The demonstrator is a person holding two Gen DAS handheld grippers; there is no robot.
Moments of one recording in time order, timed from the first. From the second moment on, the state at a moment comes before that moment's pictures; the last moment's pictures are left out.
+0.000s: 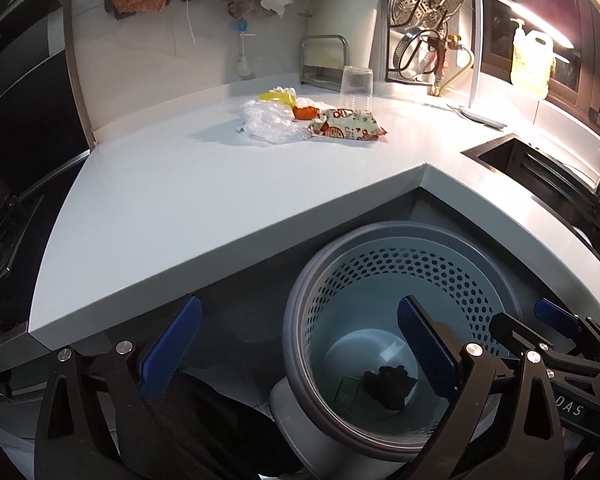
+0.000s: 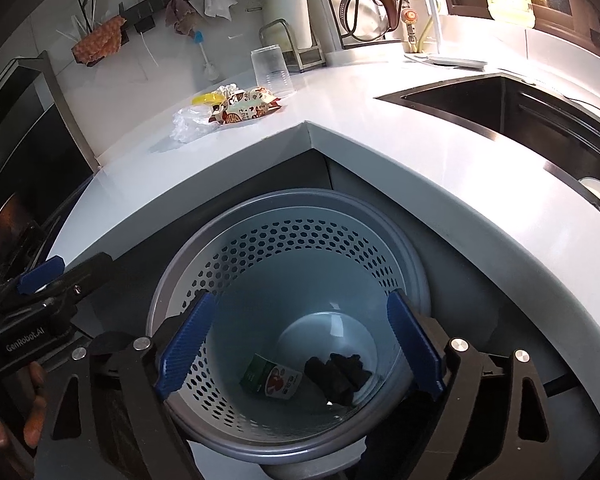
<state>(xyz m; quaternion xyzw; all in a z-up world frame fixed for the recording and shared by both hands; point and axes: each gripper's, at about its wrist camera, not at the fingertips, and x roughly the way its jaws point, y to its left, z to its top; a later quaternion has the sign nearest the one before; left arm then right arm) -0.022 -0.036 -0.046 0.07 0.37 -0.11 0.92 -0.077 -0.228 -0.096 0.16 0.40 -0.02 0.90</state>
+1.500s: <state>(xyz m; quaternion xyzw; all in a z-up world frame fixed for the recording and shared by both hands) 0.215 -0.022 -0.040 0.03 0.40 0.00 0.91 0.251 -0.205 -0.082 -0.02 0.45 0.14 0.88</state>
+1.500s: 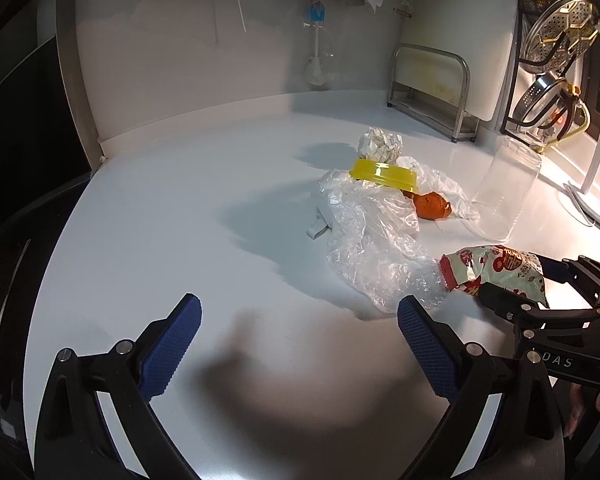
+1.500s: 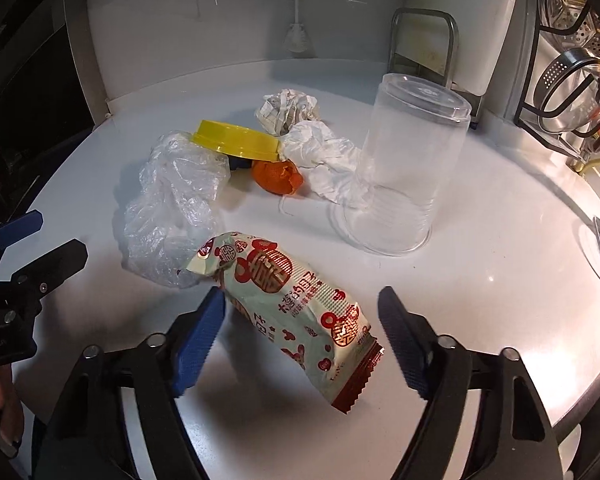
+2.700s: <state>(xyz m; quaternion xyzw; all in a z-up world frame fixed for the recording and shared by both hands) 0.280 -0.076 -0.060 0.05 0.44 0.05 0.89 0.223 -0.260 -0.045 0.15 0.36 0.20 0.90</state>
